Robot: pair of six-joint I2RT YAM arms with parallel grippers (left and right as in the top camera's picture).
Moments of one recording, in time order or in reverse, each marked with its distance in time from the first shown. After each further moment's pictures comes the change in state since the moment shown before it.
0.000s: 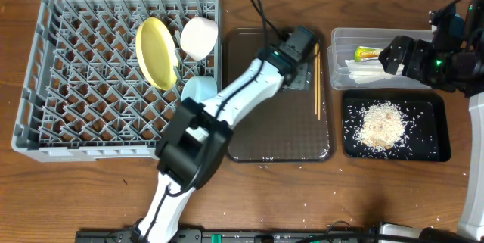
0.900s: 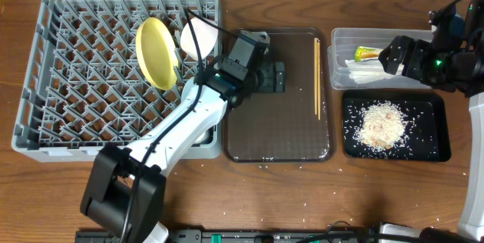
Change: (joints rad) left arm 0.143 -0.488 -0.501 0.286 0.201 -0.016; right arm 0.000 0.000 0.000 0.000 0.000 0.000
